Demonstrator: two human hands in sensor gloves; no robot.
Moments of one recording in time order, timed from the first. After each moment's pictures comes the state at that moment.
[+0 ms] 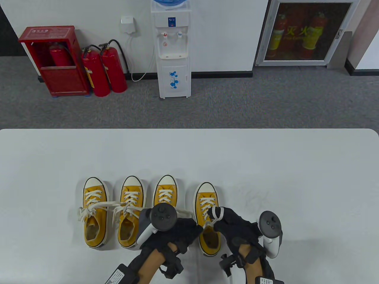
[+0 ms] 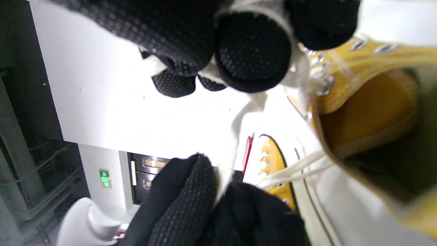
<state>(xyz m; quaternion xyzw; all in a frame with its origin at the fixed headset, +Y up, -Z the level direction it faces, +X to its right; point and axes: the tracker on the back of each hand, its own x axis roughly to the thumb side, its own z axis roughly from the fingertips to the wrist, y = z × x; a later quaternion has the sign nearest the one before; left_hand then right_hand) -0.103 -0.720 -0.290 -0.13 -0.19 0.34 0.91 0.148 -0.745 -0.280 0.07 0.01 0.76 0.65</state>
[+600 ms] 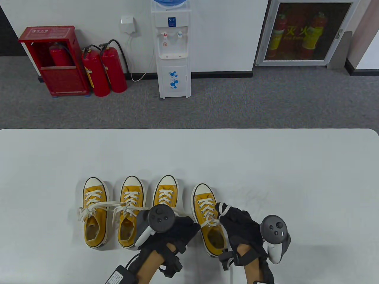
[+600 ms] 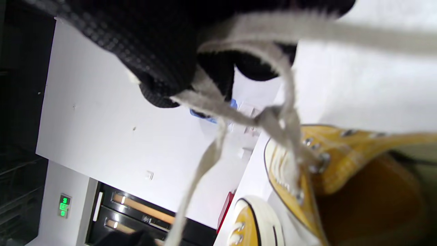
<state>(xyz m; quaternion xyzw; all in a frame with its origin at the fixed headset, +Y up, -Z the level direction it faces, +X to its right) -0.109 -0.719 -0.289 -0.10 -0.18 0.35 0.92 0.162 -0.728 -0.269 0.00 -0.08 0.81 0.58</state>
